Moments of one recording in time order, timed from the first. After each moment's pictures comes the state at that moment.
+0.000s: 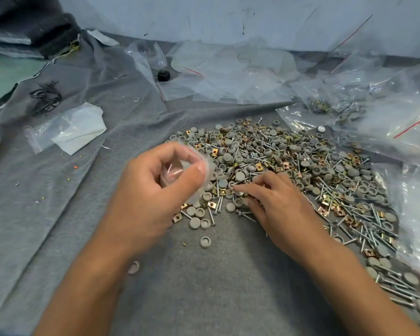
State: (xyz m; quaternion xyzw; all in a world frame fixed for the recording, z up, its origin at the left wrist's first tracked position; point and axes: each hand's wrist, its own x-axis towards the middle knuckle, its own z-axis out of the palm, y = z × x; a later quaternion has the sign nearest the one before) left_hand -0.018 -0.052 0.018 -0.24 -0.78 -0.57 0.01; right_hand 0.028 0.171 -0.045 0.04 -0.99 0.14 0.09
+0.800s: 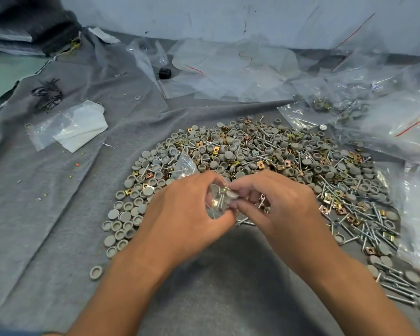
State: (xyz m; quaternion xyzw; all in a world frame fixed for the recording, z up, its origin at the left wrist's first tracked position) left_hand -0.007 -0.030 -0.011 -0.26 -0.93 -0.28 0.01; right_hand 0.043 0.151 -0.022 0.11 -0.92 0.31 0.22
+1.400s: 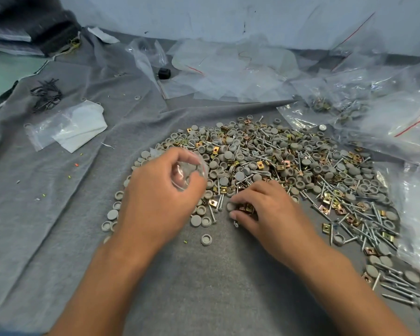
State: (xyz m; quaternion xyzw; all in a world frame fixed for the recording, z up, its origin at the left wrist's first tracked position) left_hand -0.023 -0.045 -0.007 -0.16 -0.88 -0.43 0.10; right_hand 0.034 0.158 -0.051 0.04 -0.98 0.18 0.04
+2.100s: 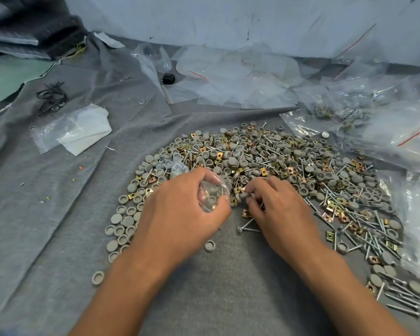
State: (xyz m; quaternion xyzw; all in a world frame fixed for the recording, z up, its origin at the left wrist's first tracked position) left_hand -0.011 -0.035 -0.010 -0.20 -0.92 -0.33 0.05; right_hand 0.024 0.159 -0.051 -0.03 -0.99 0.14 0.10
